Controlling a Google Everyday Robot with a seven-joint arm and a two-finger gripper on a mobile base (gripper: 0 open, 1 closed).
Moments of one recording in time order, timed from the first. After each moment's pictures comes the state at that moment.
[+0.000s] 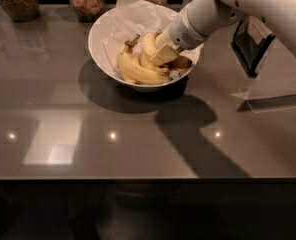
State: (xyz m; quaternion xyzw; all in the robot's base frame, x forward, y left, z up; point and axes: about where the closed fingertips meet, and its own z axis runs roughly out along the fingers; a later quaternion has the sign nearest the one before) arm 0.661 -0.040 0.894 -0.57 0.75 0.10 0.33
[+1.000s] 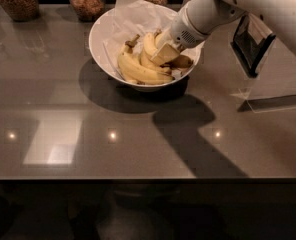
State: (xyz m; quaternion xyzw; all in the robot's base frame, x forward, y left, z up) arm 0.663 -0.044 0.898 -0.57 0.75 0.09 0.32
